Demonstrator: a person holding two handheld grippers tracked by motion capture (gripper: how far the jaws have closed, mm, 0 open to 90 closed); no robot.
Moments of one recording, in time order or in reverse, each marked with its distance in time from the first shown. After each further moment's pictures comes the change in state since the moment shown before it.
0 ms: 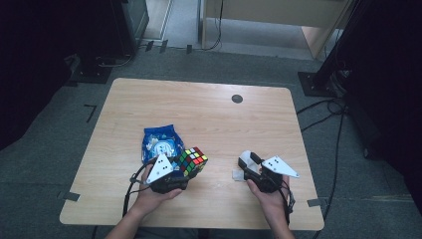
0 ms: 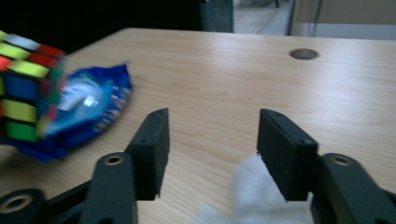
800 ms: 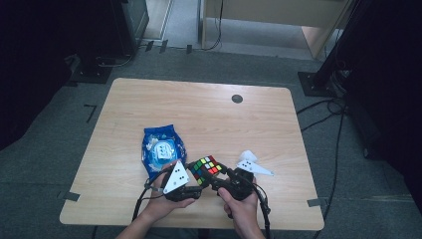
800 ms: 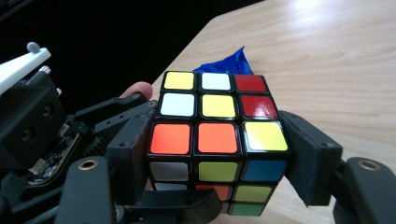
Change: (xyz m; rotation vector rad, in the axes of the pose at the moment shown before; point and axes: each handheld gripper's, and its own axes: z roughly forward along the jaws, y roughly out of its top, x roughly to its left) left arm -0.036 0.000 0.019 0.021 -0.045 0.084; right arm 0.076 0.006 0.021 0.087 0.321 0.323
